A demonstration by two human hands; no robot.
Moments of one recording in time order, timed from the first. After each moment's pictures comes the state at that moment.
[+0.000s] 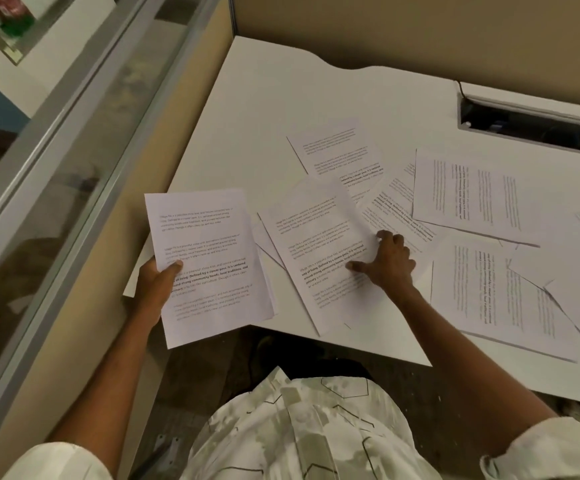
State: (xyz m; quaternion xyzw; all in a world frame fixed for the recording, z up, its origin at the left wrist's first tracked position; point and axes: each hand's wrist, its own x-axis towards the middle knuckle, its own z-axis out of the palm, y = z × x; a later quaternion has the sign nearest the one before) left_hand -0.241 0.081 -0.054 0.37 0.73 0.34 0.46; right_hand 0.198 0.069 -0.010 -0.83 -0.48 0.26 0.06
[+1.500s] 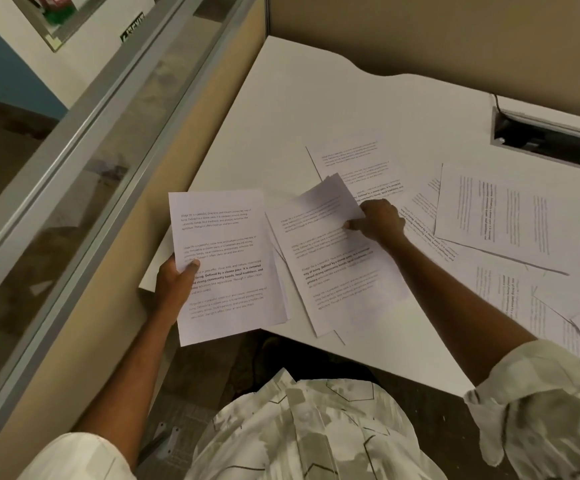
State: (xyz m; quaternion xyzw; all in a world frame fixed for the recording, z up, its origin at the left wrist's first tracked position) left_hand -0.232 0.073 -0.053 0.40 0.75 0.32 0.42; right_hand 0.167 0.184 0.013 -0.77 -0.56 0.29 0.04
